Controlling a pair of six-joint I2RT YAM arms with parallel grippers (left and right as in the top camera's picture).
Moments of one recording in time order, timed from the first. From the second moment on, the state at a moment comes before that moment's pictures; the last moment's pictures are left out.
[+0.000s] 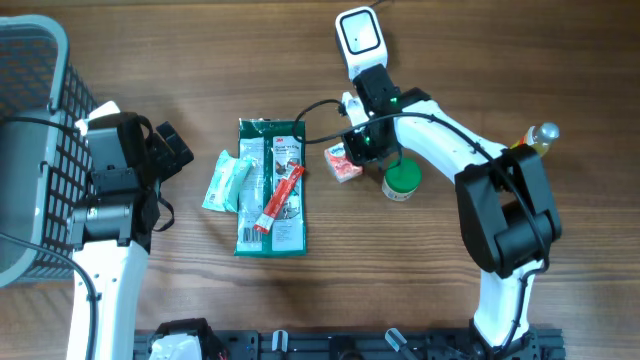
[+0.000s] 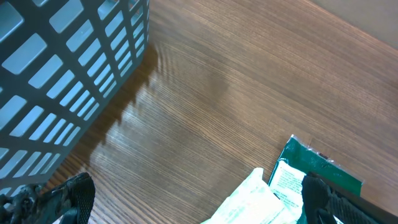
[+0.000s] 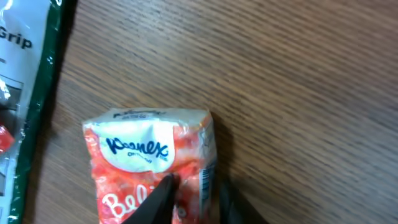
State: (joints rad) left arm 0.09 1.10 0.95 -0.66 -0.23 -0.42; right arm 0.44 2.08 1.43 -0.69 -0.24 0.03
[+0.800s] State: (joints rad) left arm 0.09 1.10 0.95 -0.67 -0.23 -0.42; right arm 0.96 2.08 1.41 -0.76 0.93 0.06
